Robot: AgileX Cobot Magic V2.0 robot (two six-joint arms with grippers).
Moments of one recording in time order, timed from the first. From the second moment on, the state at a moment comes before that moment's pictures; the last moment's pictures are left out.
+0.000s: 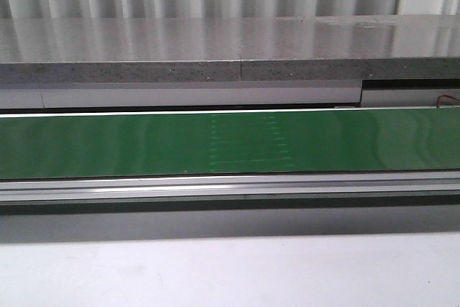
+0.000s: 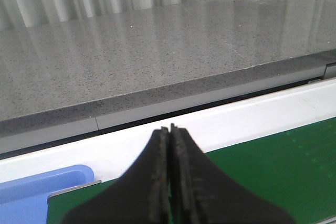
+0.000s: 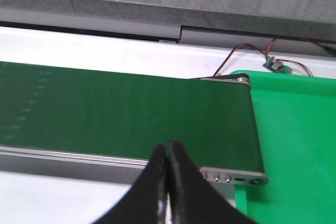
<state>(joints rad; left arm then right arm) 0.12 0.53 -0.57 -0.92 0.49 1.04 -0.13 0.40 -0.53 0.24 0.59 -0.27</state>
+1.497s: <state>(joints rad) -0.02 -0.01 0.00 0.15 0.05 -0.10 -0.13 0.40 -0.53 0.24 0.59 -0.27</state>
